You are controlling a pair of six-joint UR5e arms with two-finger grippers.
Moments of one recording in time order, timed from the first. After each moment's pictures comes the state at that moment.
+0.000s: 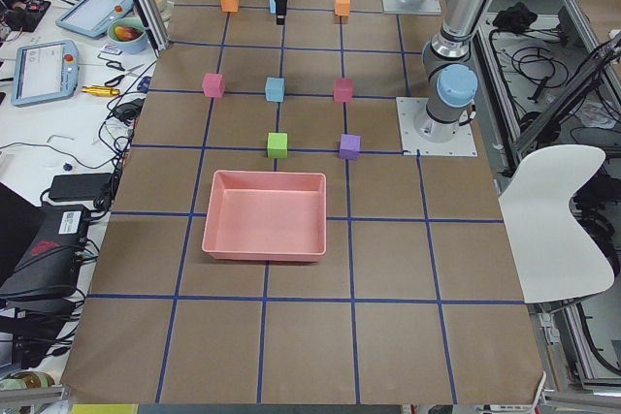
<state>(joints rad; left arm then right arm) -1.54 -1.64 -1.51 -1.53 1.60 -0.06 1.59 -1.50 1.57 -1.52 -1.56 0.05</state>
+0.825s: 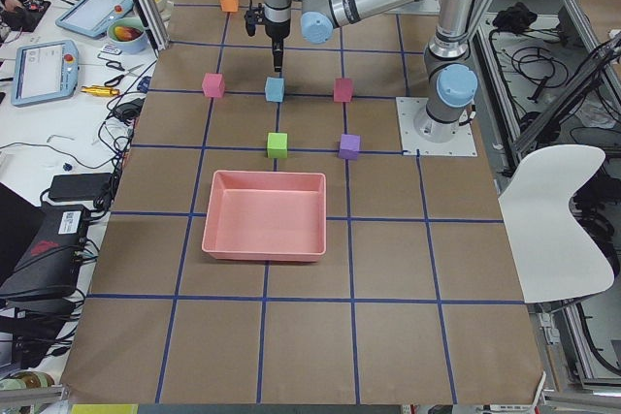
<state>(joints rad) -1.57 -1.78 -1.87 -0.99 1.57 -0.08 1.59 -1.28 1.57 -1.84 -1.55 0.05</state>
